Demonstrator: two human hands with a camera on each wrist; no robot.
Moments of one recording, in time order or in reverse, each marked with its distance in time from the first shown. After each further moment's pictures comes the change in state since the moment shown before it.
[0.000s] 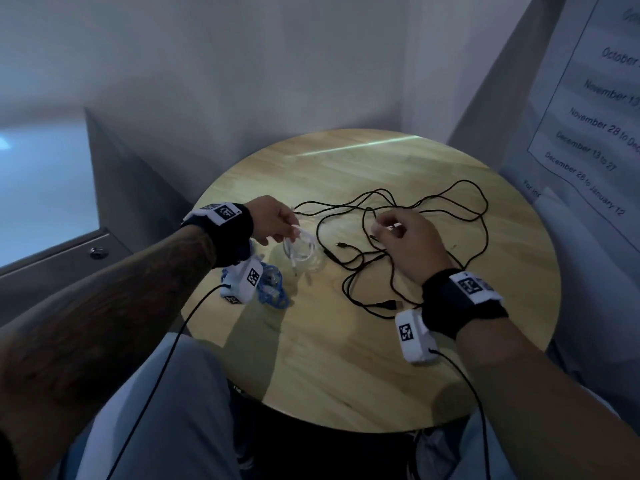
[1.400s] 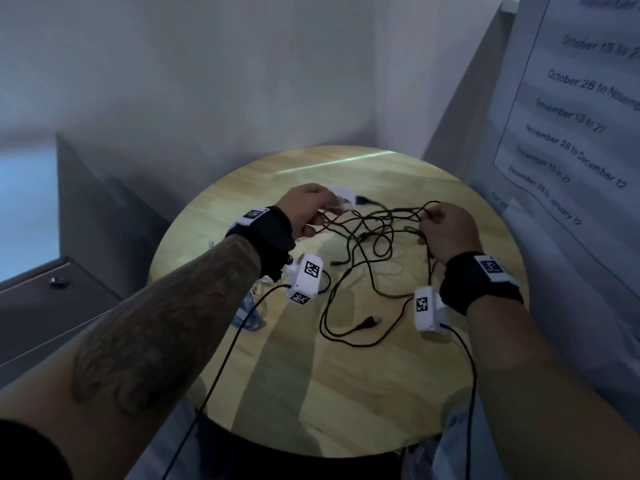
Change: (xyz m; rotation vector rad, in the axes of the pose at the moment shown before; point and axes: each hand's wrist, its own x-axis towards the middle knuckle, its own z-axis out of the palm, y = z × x) left_hand 0.025 0.114 0.035 -0.815 0.109 0.093; right_hand 0.056 0.062 -0.078 -0.153 0.184 0.232
